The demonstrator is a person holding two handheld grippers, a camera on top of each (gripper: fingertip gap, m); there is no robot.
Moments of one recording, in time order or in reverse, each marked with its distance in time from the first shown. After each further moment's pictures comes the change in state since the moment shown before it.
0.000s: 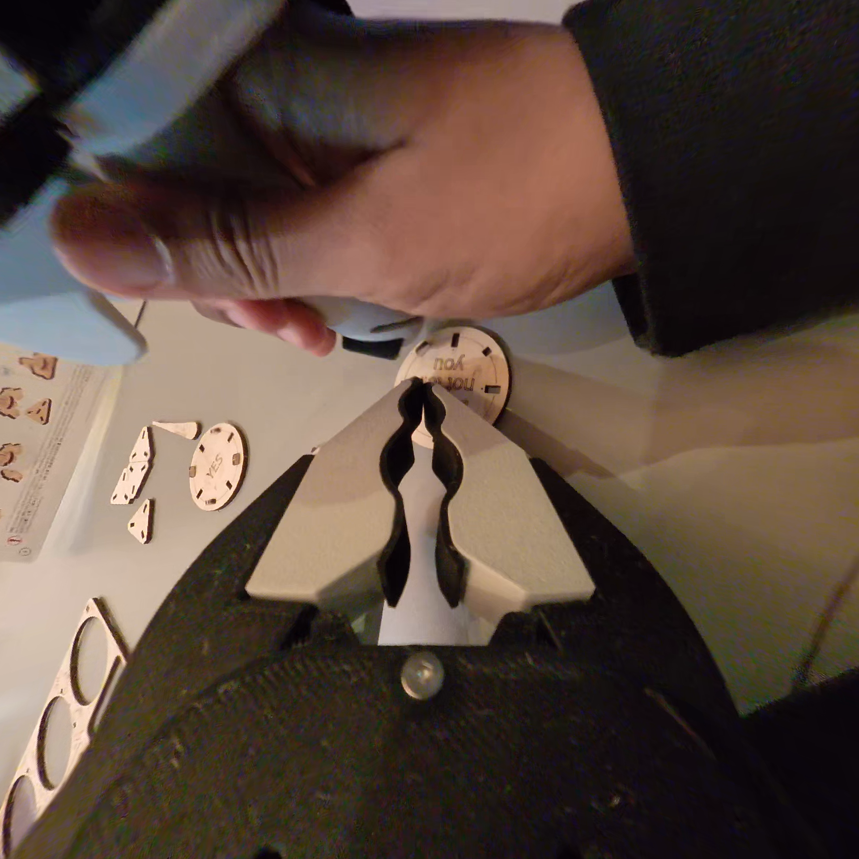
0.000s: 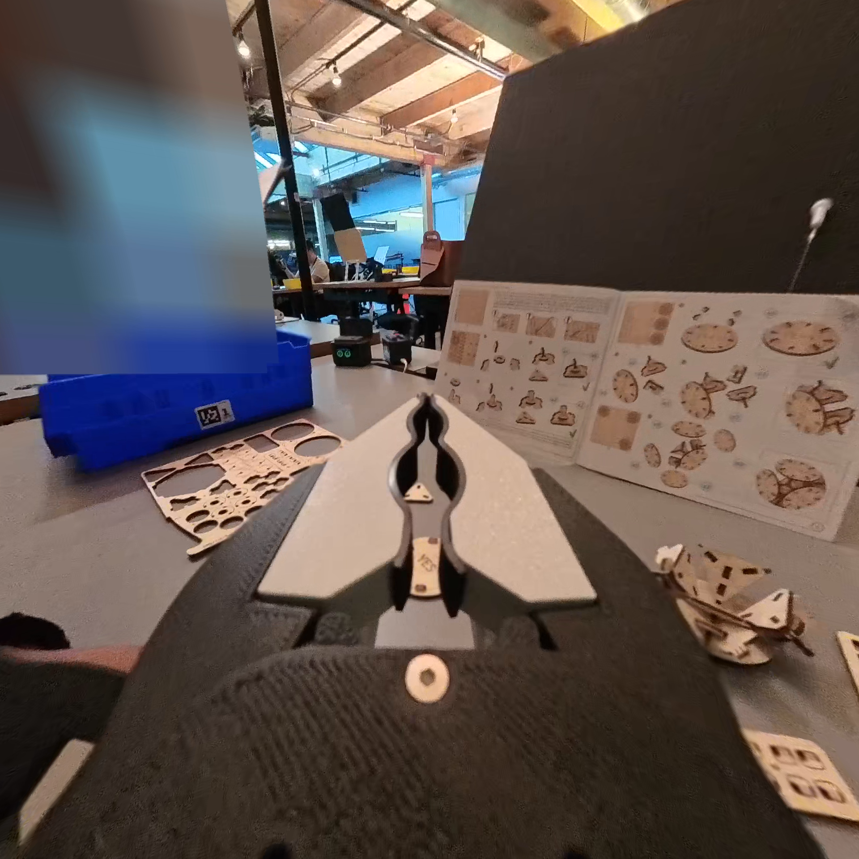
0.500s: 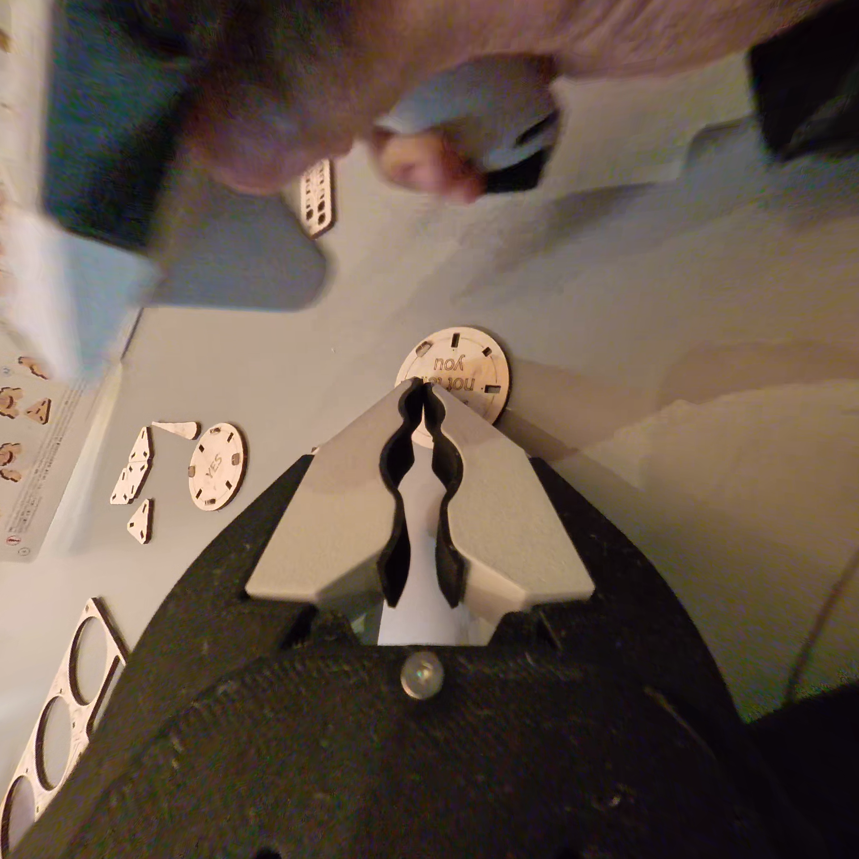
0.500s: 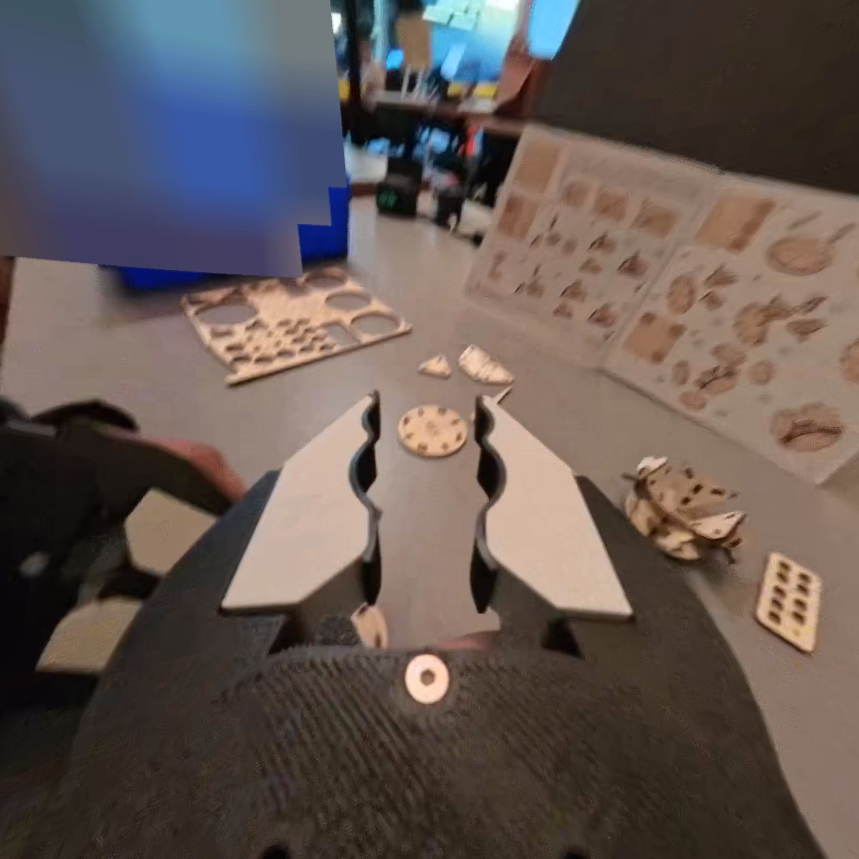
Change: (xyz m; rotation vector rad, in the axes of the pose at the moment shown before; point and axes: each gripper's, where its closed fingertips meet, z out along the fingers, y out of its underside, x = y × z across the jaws) left arm 0.000 0.000 0.000 0.000 0.001 -0.002; right arm -0.002 0.038 -0.042 -0.372 -0.177 -0.110
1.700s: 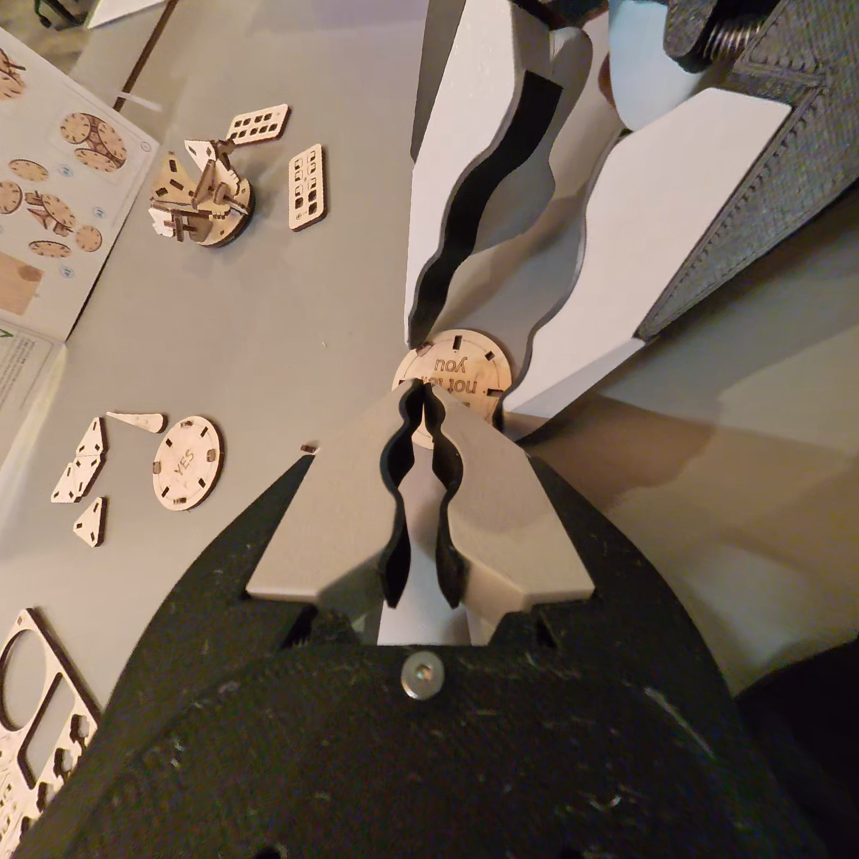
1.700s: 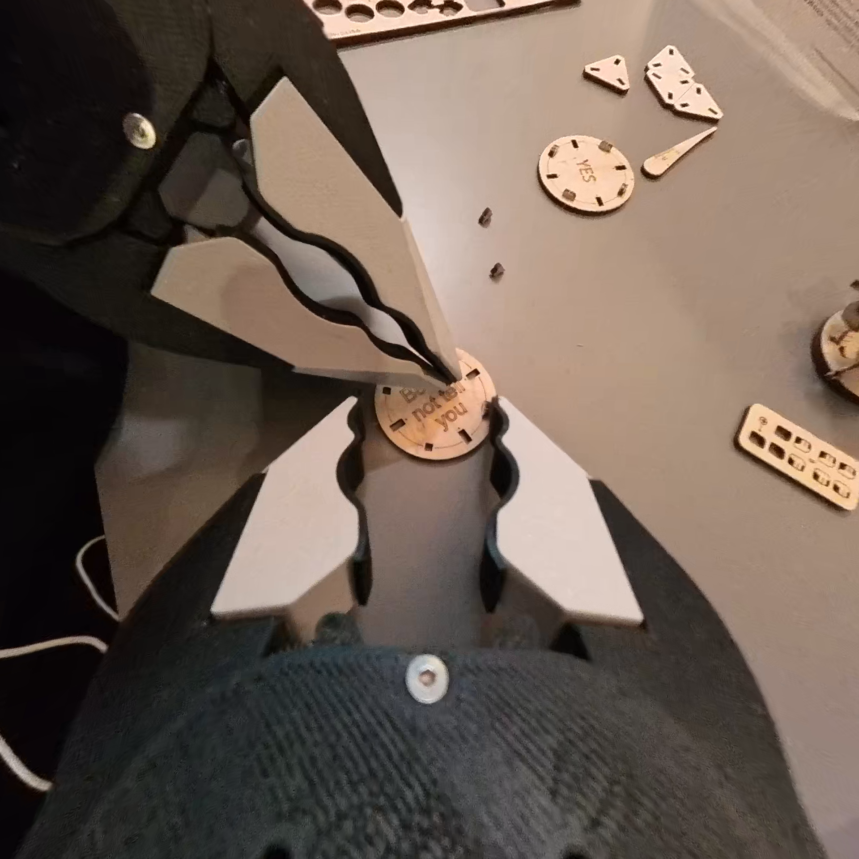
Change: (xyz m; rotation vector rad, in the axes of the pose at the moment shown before) left arm 0.000 0.000 0.000 0.003 0.080 -0.090; right arm -0.050 0.108 -0.048 -0.483 -0.207 -0.107
